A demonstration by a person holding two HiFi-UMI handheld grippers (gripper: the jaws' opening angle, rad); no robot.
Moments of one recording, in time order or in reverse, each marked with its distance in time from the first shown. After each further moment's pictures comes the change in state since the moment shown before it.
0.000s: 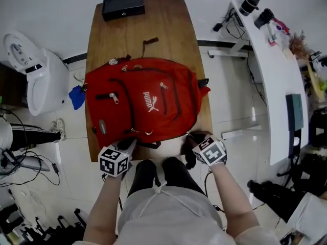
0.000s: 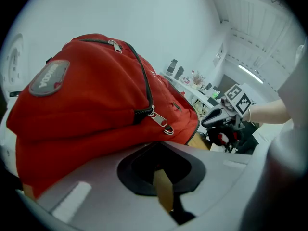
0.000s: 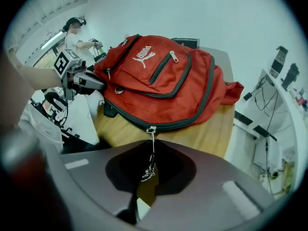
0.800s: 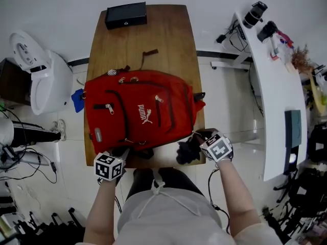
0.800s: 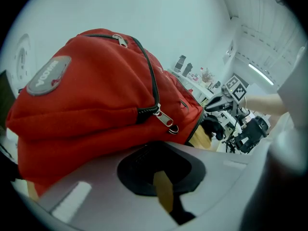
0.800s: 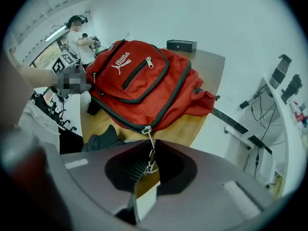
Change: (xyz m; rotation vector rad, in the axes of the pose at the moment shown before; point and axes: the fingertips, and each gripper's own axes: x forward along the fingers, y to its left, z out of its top) left arm 0.006 0.008 -0.004 -0.057 0.043 0.079; right arm -0.020 -0.090 0.013 -0.077 0.016 -0.007
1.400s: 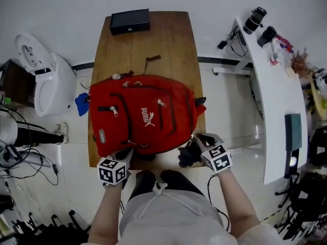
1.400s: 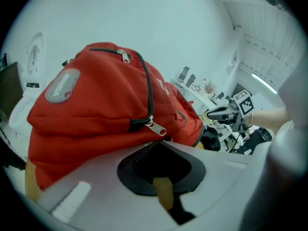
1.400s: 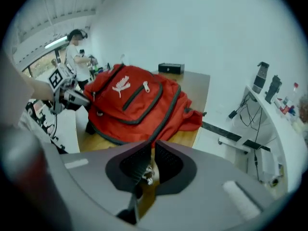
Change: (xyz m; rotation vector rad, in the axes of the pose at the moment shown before) left arm -0.012 -0.012 0.021 -0.073 -0.125 0.021; right arm -0.029 0.004 0.028 0.065 -0.270 -0.103
